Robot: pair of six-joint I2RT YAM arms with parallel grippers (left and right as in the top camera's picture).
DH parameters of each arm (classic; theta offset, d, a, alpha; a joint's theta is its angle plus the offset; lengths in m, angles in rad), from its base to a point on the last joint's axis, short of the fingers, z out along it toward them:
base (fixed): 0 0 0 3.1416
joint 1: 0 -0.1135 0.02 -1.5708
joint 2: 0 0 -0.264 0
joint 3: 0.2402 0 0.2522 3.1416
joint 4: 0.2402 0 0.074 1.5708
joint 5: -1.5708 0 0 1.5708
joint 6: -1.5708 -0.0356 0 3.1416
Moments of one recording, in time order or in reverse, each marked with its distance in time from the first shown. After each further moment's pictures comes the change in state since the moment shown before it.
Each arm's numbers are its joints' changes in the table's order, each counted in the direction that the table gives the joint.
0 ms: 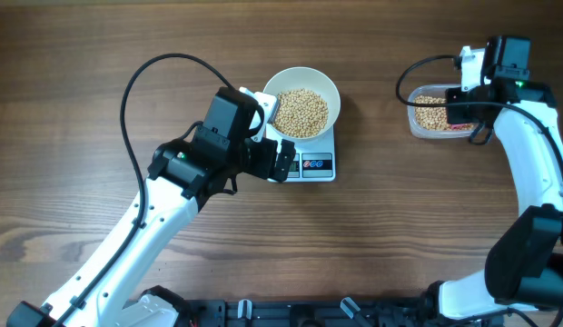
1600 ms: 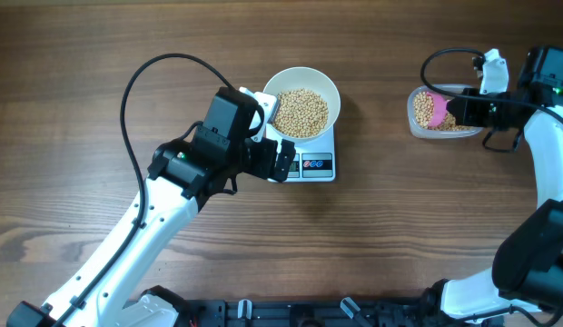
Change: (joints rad) left arm 0.000 0.000 0.000 0.000 0.000 0.000; right arm 0.169 -0.019 0.000 0.042 0.516 -0.031
